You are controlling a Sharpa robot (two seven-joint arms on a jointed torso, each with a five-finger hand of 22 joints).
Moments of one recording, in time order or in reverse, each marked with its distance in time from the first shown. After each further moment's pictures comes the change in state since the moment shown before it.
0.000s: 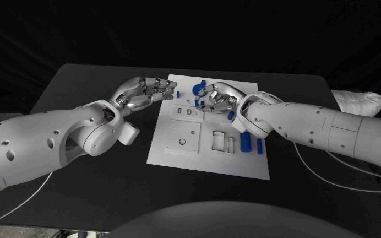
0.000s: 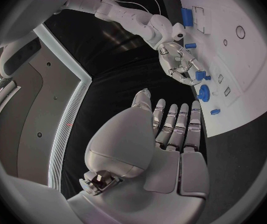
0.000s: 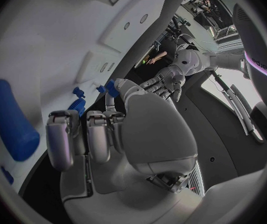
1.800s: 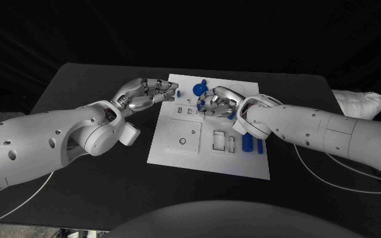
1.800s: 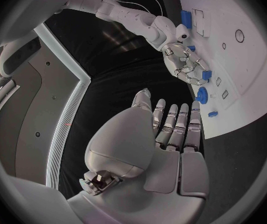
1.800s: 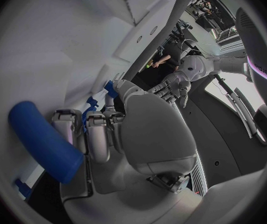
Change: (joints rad) left arm -0.005 0.002 0.000 -0.001 0.000 0.011 -0.012; left_hand 0.000 0.000 0.000 0.000 0.000 0.000 0.000 0.000 0.000 -0.004 0.004 0.000 -0.001 0.000 0.000 0.000 0.000 0.000 0.000 0.000 0.000 -0.001; right arm -0.025 0.024 0.002 -0.058 -0.035 0.037 -0.019; right_hand 0.004 0.004 0.022 -0.022 0.008 -0.020 0.006 0.000 -0.013 0.000 0.000 0.000 0.000 0.000 0.007 0.000 0.000 0.035 -0.004 0.011 -0.033 0.000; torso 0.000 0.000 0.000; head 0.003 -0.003
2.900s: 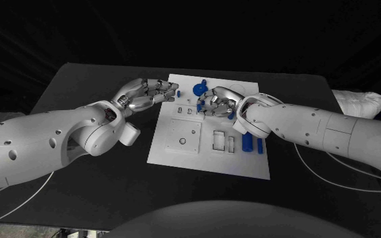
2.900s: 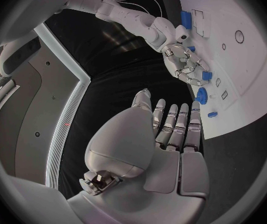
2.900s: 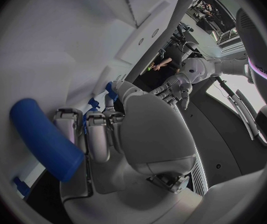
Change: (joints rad) left arm -0.001 0.001 0.000 -0.001 0.000 0.003 -0.003; left_hand 0.000 0.000 0.003 0.003 0.000 0.000 0.000 0.000 0.000 0.000 0.000 0.000 0.000 0.000 0.000 0.004 0.000 0.000 0.000 0.000 0.000 0.000; right arm 0.004 0.003 0.003 -0.004 -0.027 0.024 -0.028; right_hand 0.000 0.000 0.011 -0.017 0.008 -0.019 0.007 -0.006 -0.008 -0.001 0.006 0.000 0.000 0.000 0.000 -0.008 0.000 0.012 -0.021 0.007 -0.029 0.000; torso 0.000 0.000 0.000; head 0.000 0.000
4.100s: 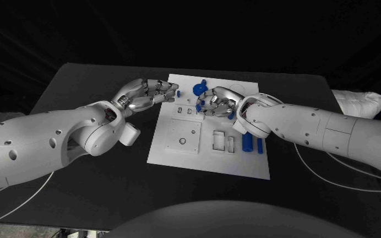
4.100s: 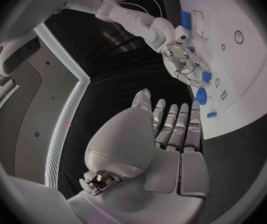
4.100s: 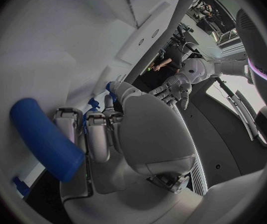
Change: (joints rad) left arm -0.001 0.001 0.000 -0.002 0.000 0.003 -0.005; left_hand 0.000 0.000 0.000 0.000 0.000 0.000 0.000 0.000 0.000 0.000 0.000 0.000 0.000 0.000 0.000 0.000 0.000 0.000 0.000 0.000 0.000 0.000; right arm 0.000 0.001 0.000 -0.001 -0.005 -0.001 0.003; right_hand 0.004 -0.004 0.008 -0.019 -0.043 -0.067 -0.008 -0.018 -0.013 0.000 0.000 0.000 0.000 0.000 0.000 -0.008 0.000 0.000 -0.004 -0.003 -0.015 0.001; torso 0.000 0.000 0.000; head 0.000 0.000
